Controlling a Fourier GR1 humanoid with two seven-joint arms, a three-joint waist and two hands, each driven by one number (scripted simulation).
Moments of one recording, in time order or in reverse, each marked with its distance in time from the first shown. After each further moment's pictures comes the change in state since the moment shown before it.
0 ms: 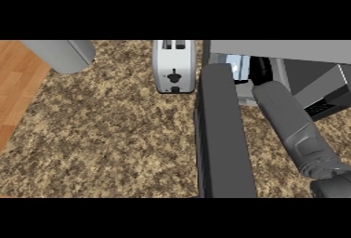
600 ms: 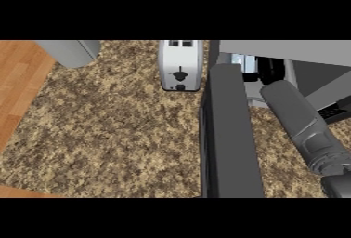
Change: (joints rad) left arm -0.054 0.007 -0.028 0.028 -0.033 0.003 0.005; right arm -0.029 -0.055 0.038 0.097 0.084 -0.223 0.048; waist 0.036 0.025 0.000
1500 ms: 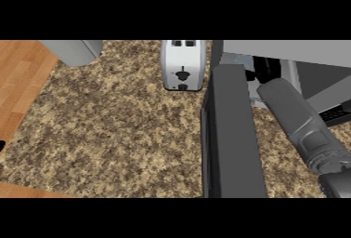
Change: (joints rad) left arm -0.047 0.034 -0.045 0.063 -0.068 -0.051 -0.015; right arm -0.024 0.010 0.009 0.018 0.020 0.038 -0.011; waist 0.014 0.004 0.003
